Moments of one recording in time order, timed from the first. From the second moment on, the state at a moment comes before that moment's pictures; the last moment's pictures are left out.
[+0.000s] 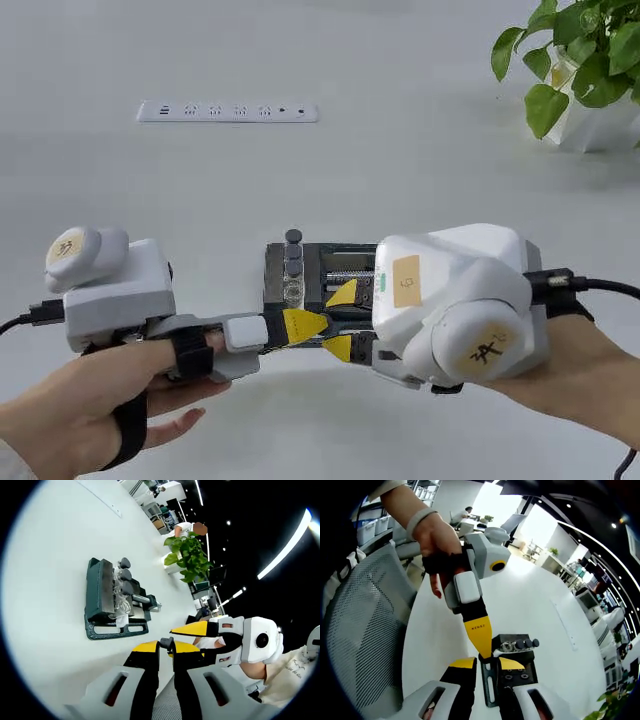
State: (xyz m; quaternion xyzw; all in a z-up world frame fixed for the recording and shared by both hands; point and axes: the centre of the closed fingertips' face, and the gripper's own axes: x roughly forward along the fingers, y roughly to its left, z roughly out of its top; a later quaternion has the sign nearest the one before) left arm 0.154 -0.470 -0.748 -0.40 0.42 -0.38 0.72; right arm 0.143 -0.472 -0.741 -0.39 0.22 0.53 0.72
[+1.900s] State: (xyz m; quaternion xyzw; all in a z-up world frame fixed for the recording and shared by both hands) left arm 0.121 -0.477 -0.678 -0.51 0.36 -0.53 0.57; right arm 0.116 -0.481 -0.661 -0.14 0.19 0.60 0.77
